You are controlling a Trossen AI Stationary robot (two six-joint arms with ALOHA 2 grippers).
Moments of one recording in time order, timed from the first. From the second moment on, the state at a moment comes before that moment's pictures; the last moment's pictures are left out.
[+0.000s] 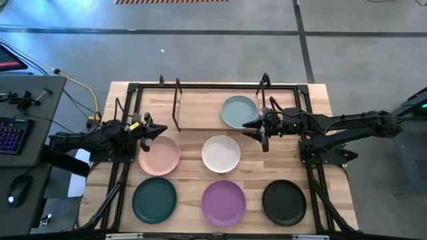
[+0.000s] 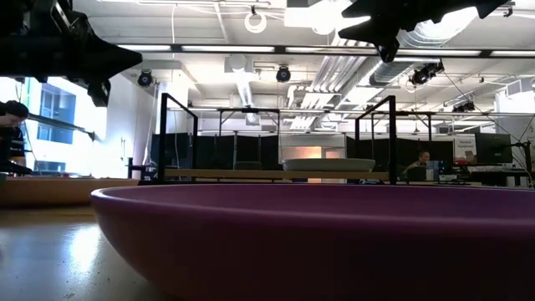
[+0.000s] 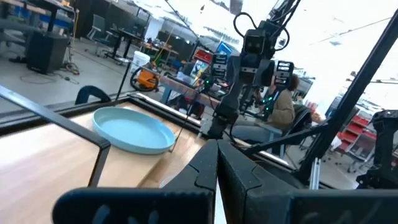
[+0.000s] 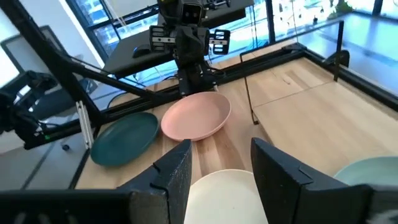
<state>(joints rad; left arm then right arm) 0.05 0.02 0.02 0.12 -0.14 -0.39 -0.01 0.96 0.67 0.05 0.02 0.31</state>
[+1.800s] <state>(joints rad) 0.05 0.02 0.02 0.14 -0.21 -0.52 0.01 0.48 0.35 0.13 0.19 0.33</state>
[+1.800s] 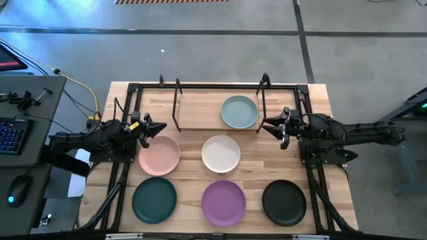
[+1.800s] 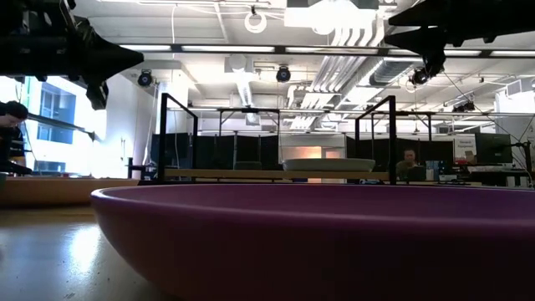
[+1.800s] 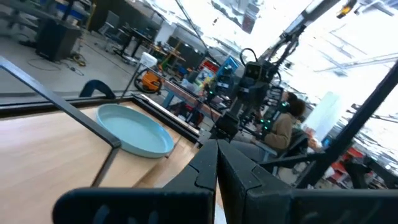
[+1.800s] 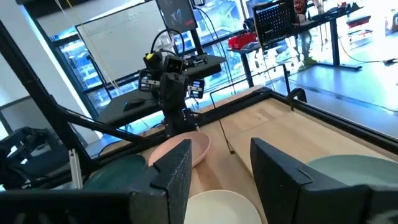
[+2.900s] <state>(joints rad) 0.05 0.02 0.02 0.15 -0.21 -0.57 0.00 0.33 0.17 0.12 0.13 0.41</state>
